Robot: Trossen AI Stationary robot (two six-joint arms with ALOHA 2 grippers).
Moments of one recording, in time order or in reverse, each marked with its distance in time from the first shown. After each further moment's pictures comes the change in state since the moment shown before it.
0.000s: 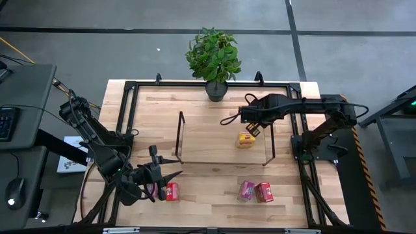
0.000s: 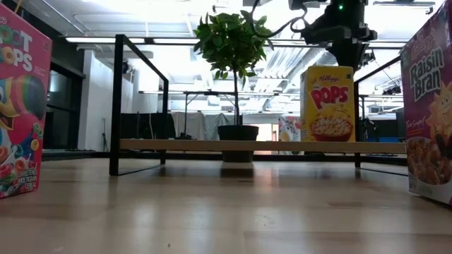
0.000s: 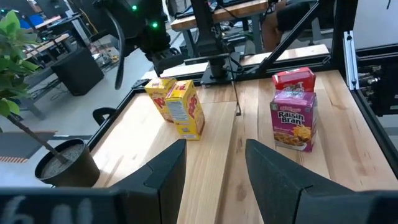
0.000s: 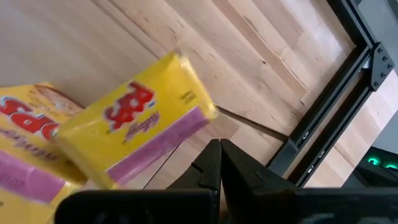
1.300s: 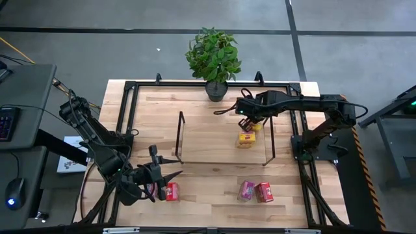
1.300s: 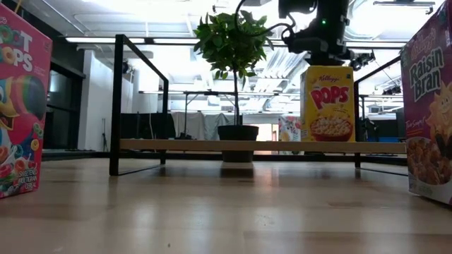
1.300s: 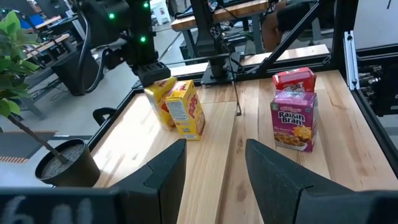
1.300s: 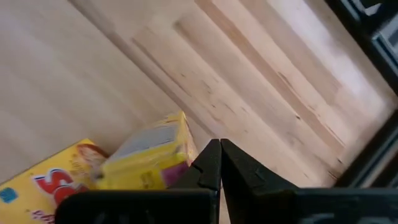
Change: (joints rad) left arm 0.000 0.000 0.000 0.000 0.000 0.002; right arm -0.087 0.001 -0.068 0.289 -0.023 -0.184
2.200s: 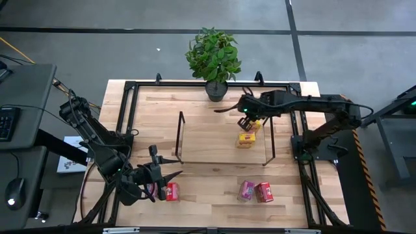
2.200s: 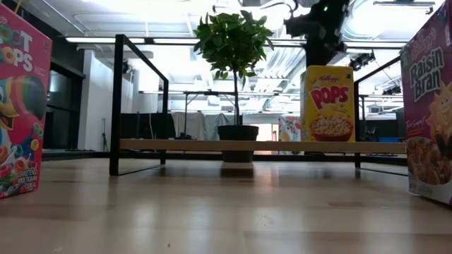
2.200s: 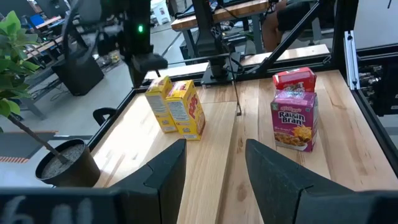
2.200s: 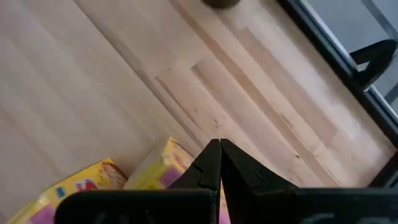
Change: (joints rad) left arm 0.000 0.000 0.000 -0.001 0.000 0.001; right arm 0.023 -0.073 0.000 0.101 0.039 -0.105
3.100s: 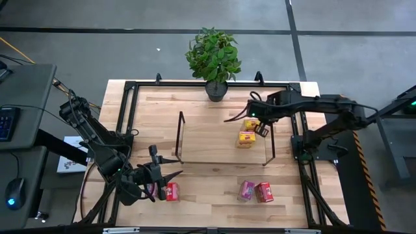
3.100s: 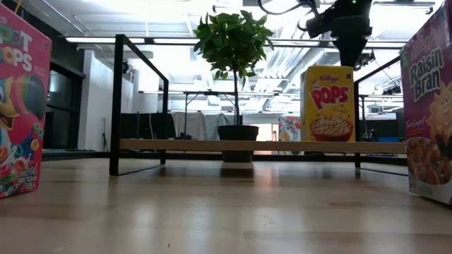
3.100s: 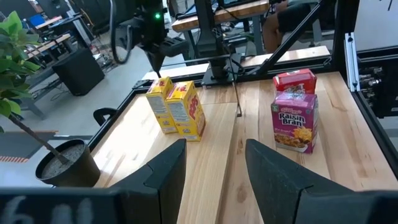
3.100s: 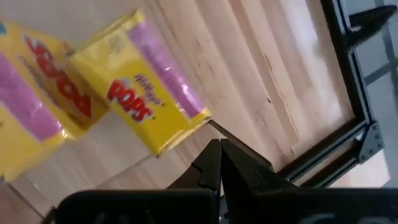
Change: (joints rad) left arm 0.000 0.000 0.000 0.005 -0.003 0.000; right arm 0.027 -0.050 0.000 -0.285 -0.042 -0.137
